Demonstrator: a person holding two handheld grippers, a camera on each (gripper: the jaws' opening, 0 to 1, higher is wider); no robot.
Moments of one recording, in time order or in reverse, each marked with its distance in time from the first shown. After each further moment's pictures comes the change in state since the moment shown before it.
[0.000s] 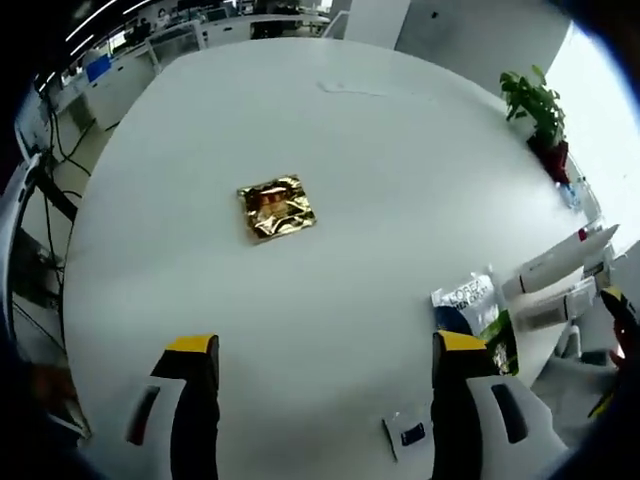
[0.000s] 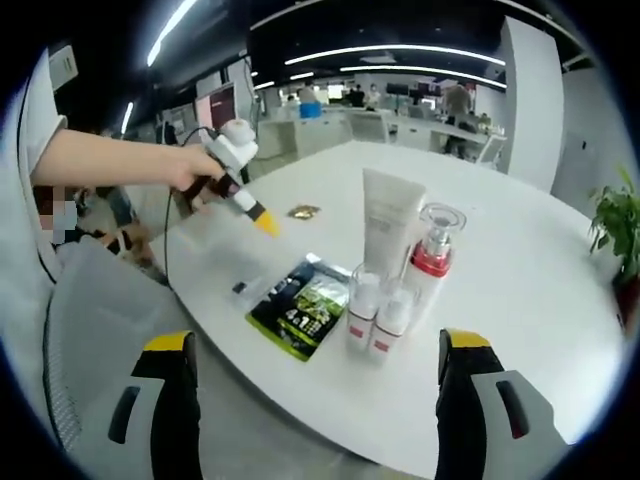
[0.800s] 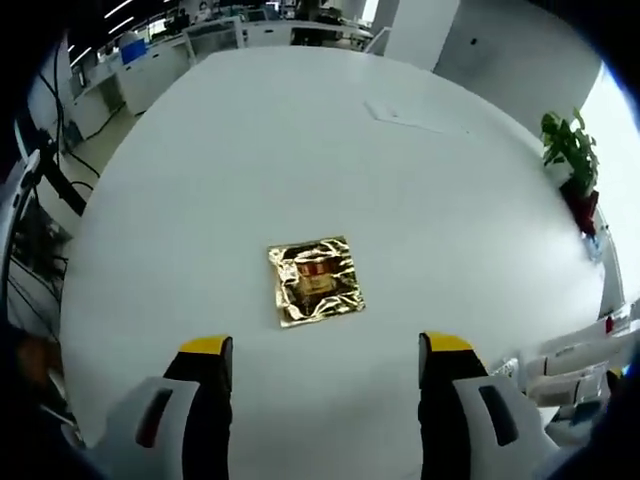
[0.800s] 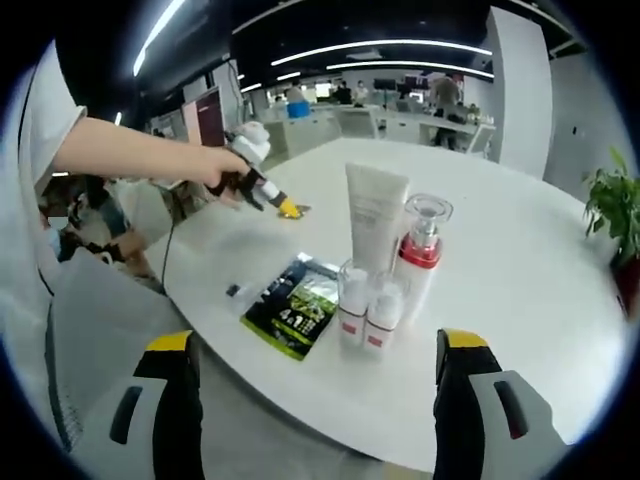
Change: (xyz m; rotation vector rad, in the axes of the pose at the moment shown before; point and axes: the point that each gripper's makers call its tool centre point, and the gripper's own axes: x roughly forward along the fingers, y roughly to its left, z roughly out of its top) left arm 0.019 0.011 0.048 -0.118 -0.068 0.081; right arm 0.000 -0.009 -0.002 0.061 0.004 -0.025
